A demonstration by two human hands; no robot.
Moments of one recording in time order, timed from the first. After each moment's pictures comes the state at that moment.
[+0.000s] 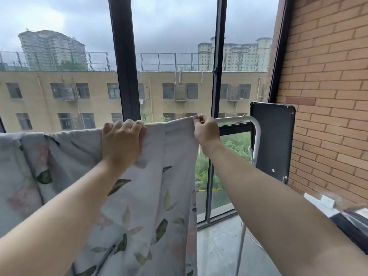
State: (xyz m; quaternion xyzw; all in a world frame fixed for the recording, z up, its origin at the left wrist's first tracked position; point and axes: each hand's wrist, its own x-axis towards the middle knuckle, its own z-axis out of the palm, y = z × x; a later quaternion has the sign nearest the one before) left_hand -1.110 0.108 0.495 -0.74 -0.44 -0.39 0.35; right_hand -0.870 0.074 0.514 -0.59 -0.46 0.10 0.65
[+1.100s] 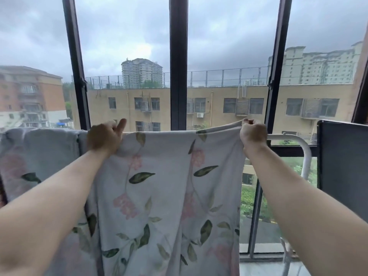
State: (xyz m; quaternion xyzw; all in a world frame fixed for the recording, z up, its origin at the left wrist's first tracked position) left_hand -1.196 0.101 0.521 -0.59 -0.58 -0.50 0.23; right_hand -0.785 0.112 0.540 -0.58 -0.42 0.11 0.69
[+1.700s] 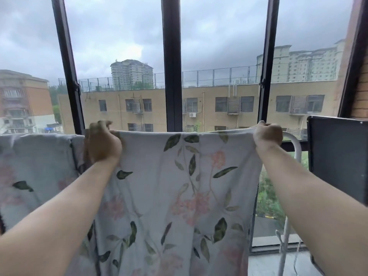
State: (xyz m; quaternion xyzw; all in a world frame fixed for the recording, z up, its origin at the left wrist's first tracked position) left_hand -1.182 0.089 0.514 -0.49 -0.62 -0.57 0.23; right_hand -0.753 0.094 0.537 -0.66 -0.30 0.08 0.68
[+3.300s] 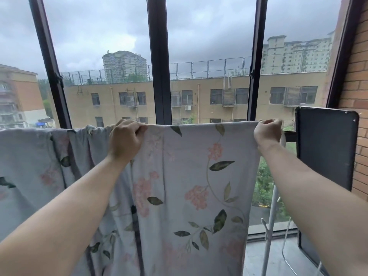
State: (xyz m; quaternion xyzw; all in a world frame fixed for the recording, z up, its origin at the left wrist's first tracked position) left_hand -1.094 0.089 0.503 -0.70 -0.46 -0.50 0.24; right_hand -0.693 0.087 0.513 -0.64 -0.29 0.10 0.71
